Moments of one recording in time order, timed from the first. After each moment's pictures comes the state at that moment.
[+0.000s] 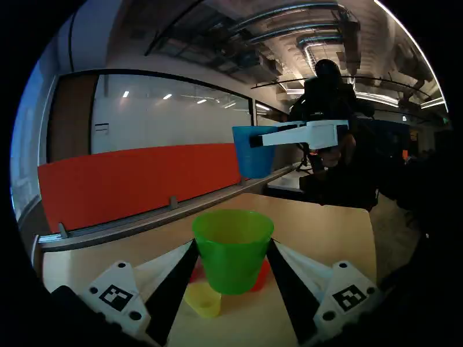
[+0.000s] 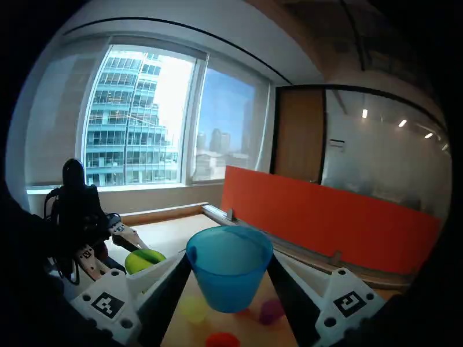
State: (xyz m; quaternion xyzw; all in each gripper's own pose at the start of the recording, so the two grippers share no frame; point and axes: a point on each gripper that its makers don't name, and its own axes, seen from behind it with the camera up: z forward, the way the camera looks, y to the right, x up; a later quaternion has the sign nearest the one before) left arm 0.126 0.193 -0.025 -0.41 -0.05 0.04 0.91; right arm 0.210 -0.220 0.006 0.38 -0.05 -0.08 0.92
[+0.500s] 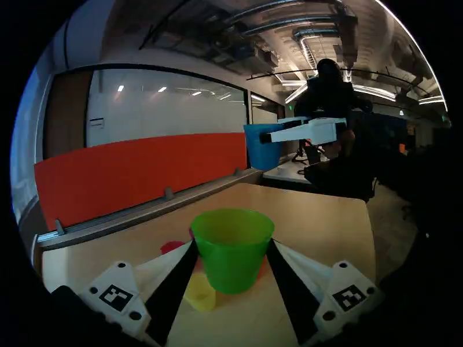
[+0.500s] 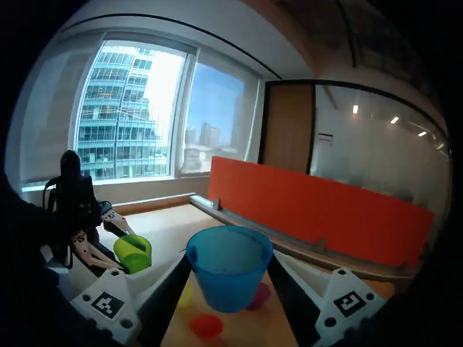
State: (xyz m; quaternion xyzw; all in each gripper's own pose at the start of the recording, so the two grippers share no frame) left arm 0.104 0.199 -0.032 -0.42 -0.07 0.06 0.90; right arm 0.188 -0.167 0.002 0.36 -0.07 -0.09 0.93
